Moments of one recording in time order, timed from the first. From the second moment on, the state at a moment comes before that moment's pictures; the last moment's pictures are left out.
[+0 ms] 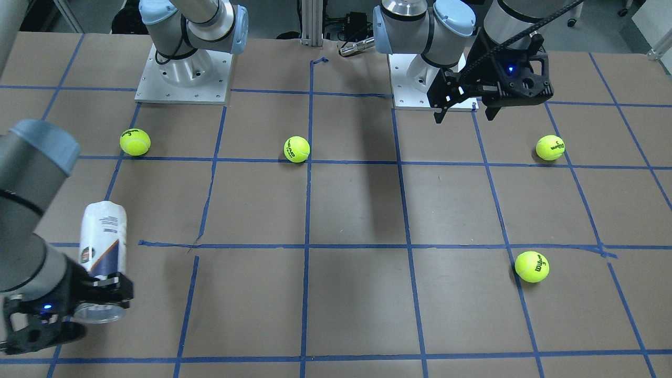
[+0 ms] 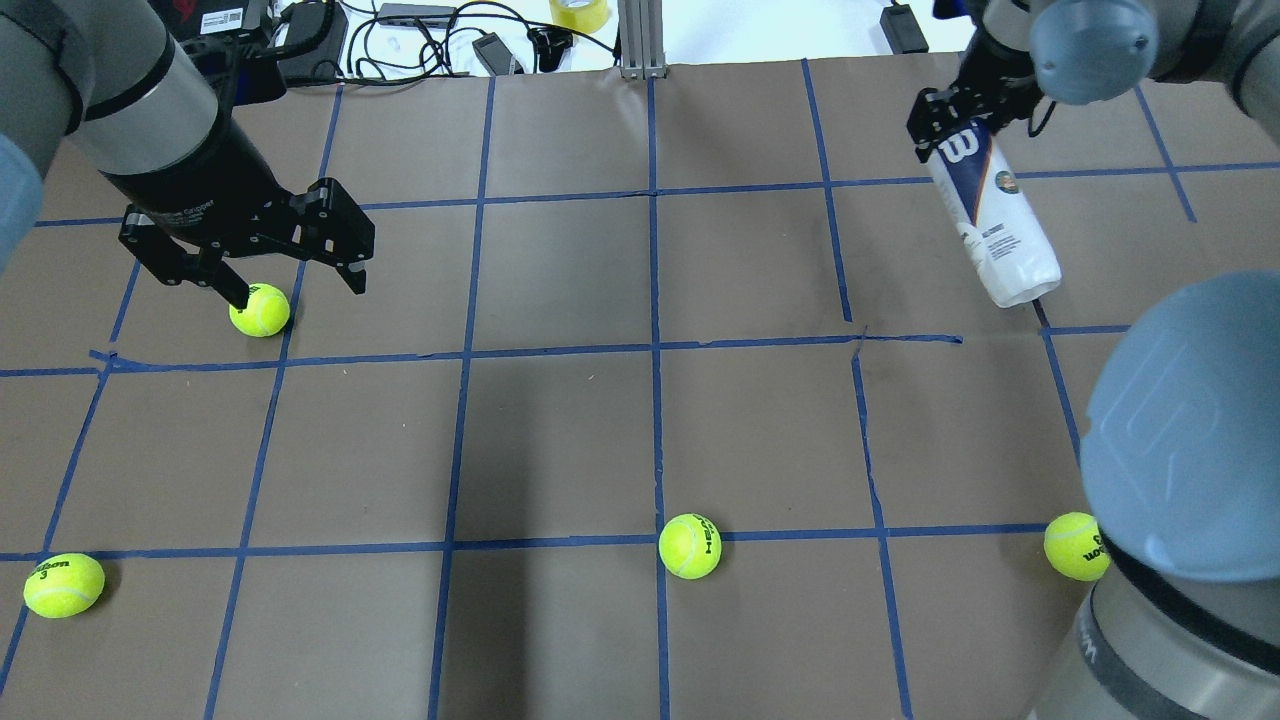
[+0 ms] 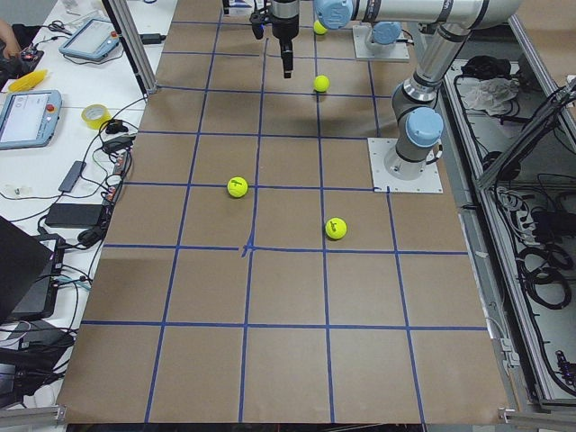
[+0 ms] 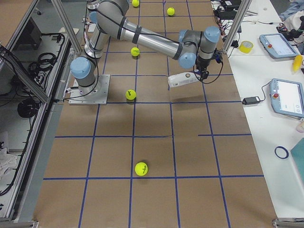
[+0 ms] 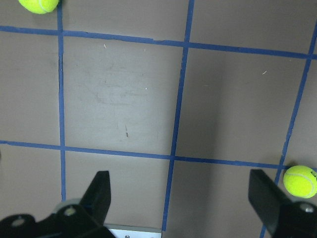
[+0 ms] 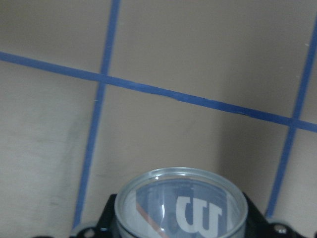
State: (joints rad) left arm -1.52 -1.48 -1.64 -1.63 1.57 -0.06; right arm 1.46 -1.03 1.33 -1.92 -1.55 -0.39
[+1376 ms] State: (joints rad) left arm -1.22 -1.49 -1.63 -1.62 1.57 0.35; right arm 2.04 -0.92 1.38 -2.26 -1.55 -1.00
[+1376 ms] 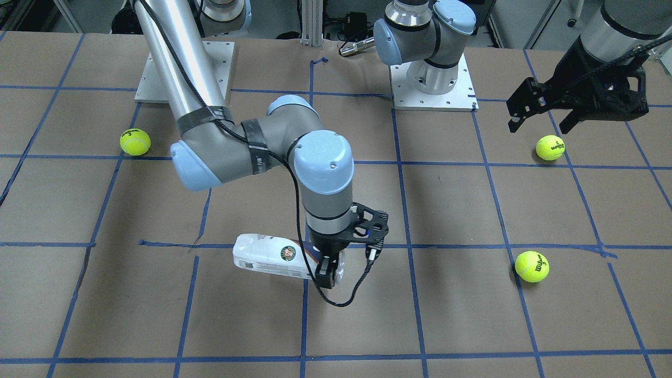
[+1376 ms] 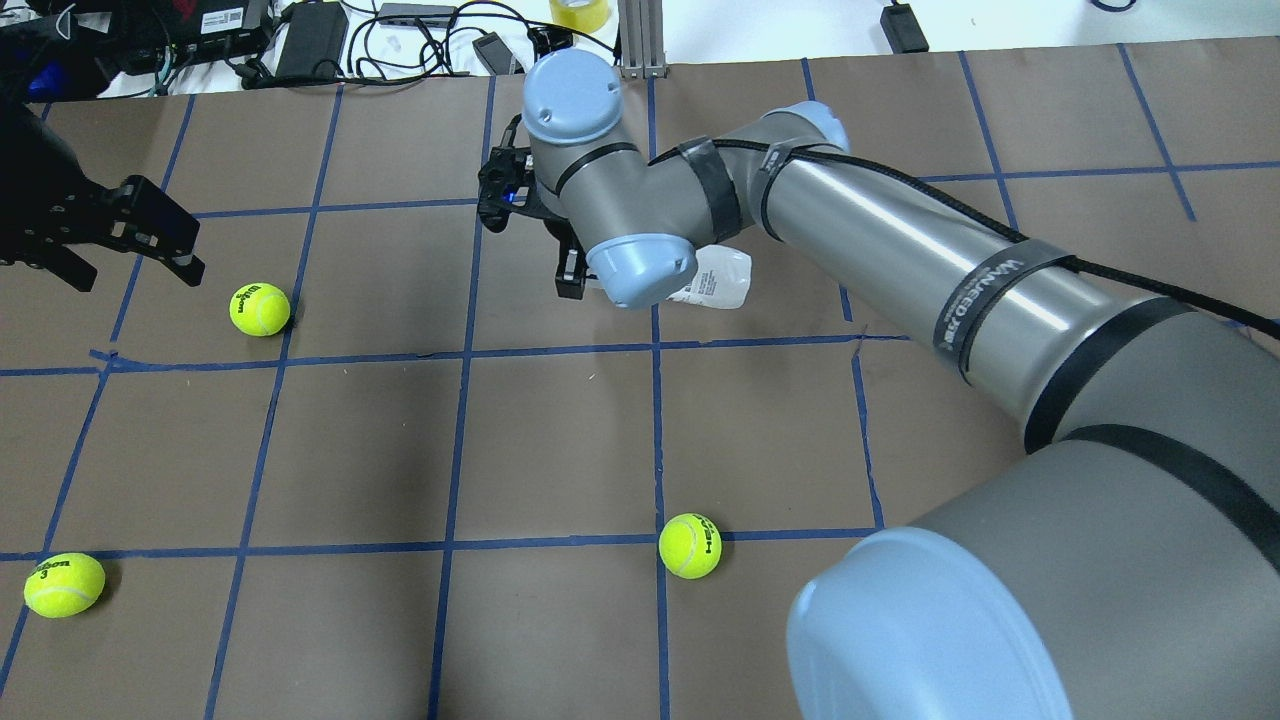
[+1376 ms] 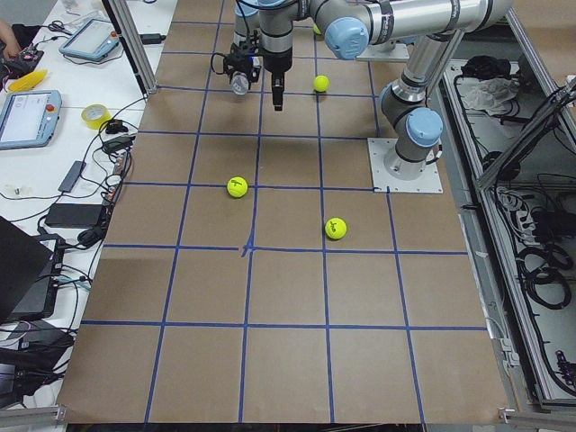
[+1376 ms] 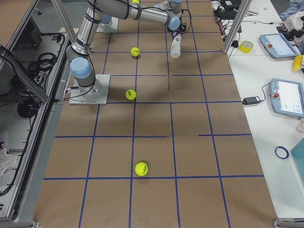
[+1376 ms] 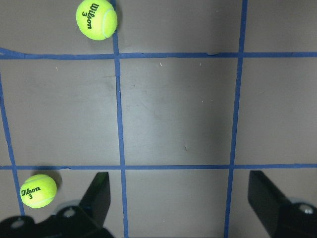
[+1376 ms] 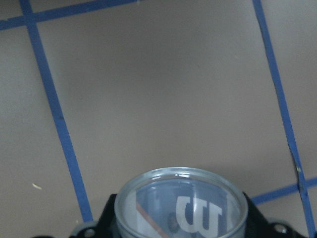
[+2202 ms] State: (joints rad) left arm -1.21 -1.50 -1.63 -1.62 1.57 0.36; right arm 2.08 -0.89 1.40 -2.27 -1.55 -1.13
